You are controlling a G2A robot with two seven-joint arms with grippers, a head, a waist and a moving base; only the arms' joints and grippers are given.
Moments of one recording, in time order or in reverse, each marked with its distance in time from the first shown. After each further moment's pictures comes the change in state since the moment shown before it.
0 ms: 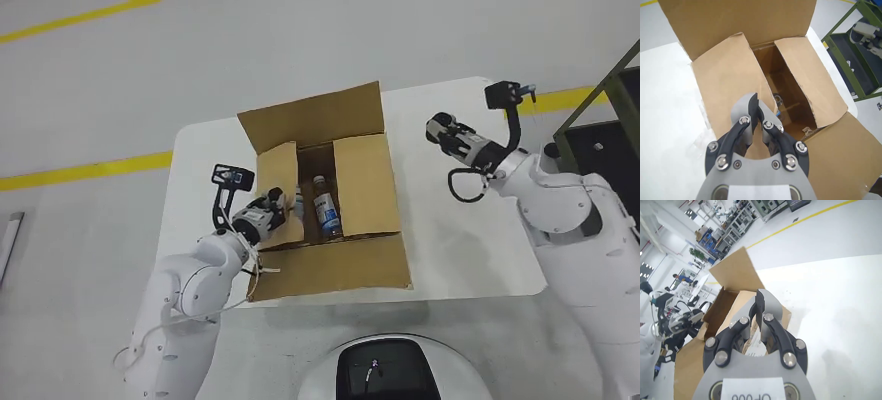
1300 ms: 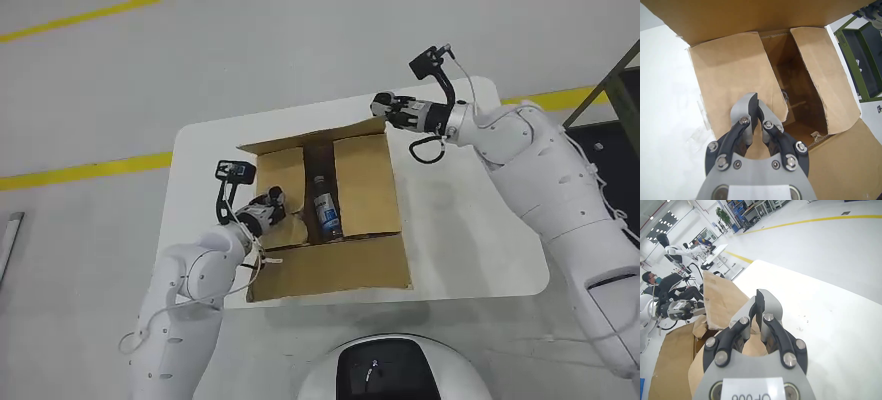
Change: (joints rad) left arm -0.073 -0.004 0.024 0.063 -0.034 0.089 -0.064; right arm 0.567 -0.105 -0.376 0.773 0.026 -0.602 -0.022
